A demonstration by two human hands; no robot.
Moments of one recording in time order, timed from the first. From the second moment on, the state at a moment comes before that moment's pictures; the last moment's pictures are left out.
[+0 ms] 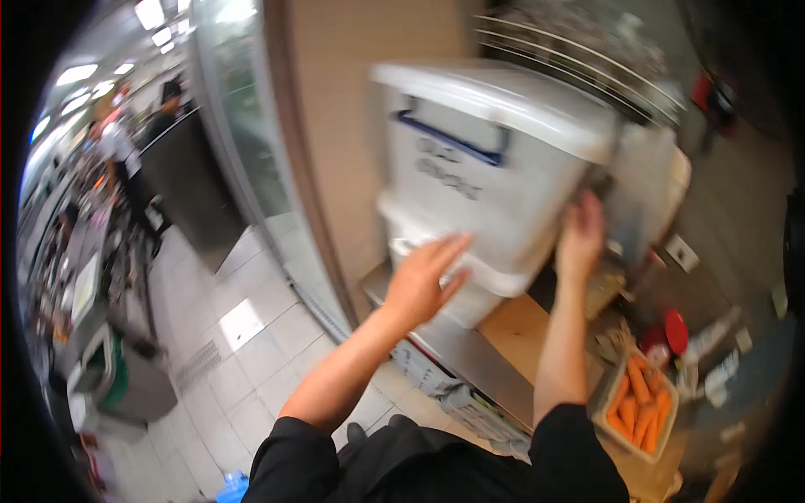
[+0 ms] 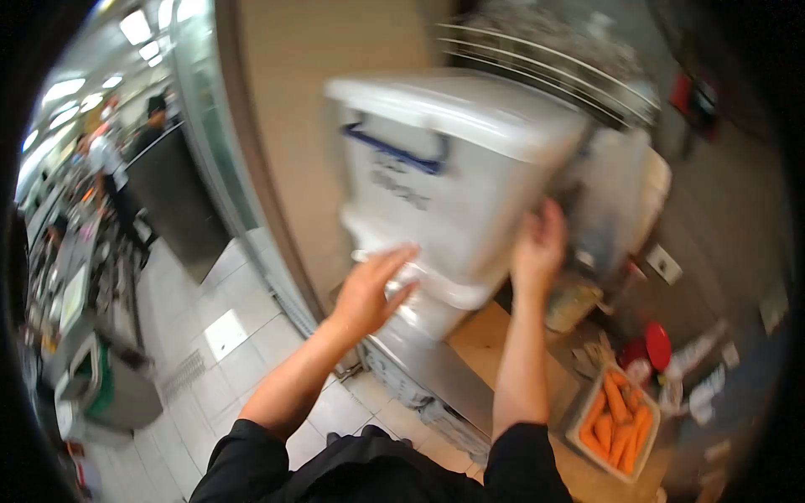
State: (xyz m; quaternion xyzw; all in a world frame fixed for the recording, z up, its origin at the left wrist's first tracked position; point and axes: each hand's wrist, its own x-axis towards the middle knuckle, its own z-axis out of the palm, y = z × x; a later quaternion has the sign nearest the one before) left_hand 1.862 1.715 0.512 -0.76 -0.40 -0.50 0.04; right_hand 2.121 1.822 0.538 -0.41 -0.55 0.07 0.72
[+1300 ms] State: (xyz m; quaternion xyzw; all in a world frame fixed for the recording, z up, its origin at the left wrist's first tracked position) left_hand 1.057 1.316 0.024 0.20 -0.86 -0.23 -0.42; right_hand 0.944 1.966 -0.007 -0.29 -0.78 0.44 -0.33
